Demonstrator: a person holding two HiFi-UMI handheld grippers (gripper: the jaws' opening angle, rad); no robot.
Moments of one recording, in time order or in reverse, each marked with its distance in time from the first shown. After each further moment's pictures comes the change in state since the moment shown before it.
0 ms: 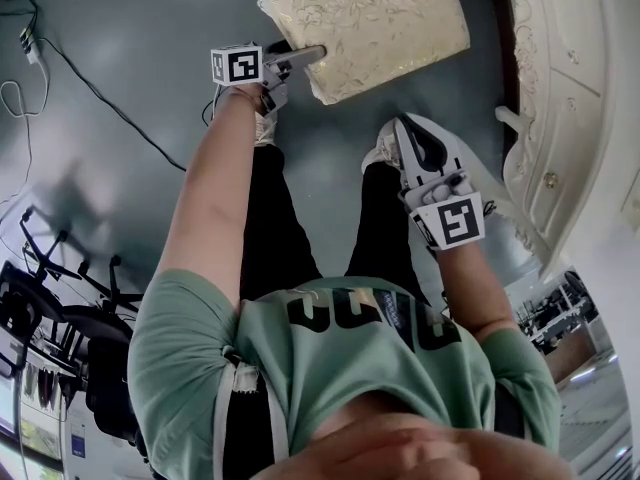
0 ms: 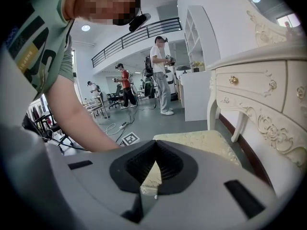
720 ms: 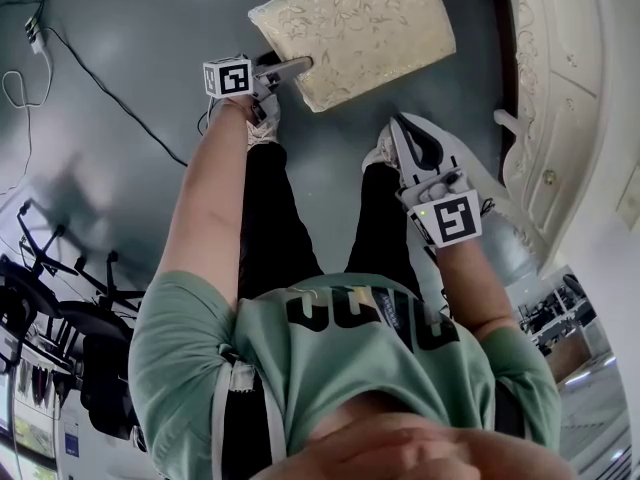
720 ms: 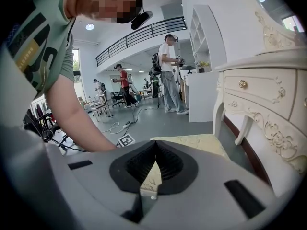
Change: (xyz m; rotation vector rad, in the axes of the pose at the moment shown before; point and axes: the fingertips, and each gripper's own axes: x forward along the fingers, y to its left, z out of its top) left arm -0.030 0.000 -0.007 -0.002 -0.029 0.034; right arm -0.001 0.002 0.023 -0.036 0.004 0.034
